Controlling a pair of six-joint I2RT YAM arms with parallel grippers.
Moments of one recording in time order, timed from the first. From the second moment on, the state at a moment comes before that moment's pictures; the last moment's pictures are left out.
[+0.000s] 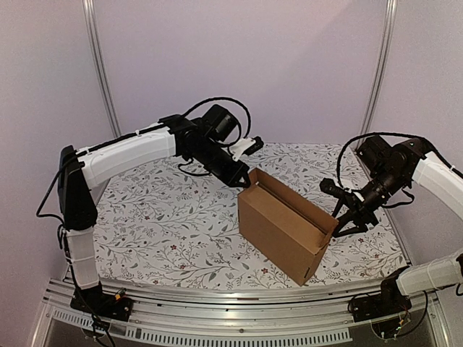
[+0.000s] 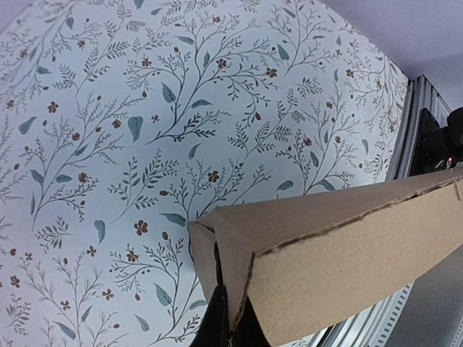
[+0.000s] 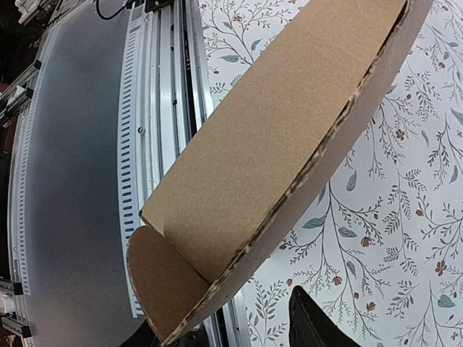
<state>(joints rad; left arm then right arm) -0.85 1.98 1.88 -0.84 0.28 -0.02 0.43 1.21 1.17 -1.34 -0.68 -0.83</state>
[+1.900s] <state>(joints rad) -0.89 1.98 1.84 -0.77 0.24 -0.04 0.69 1.19 1.60 -1.34 -0.23 -1.18</state>
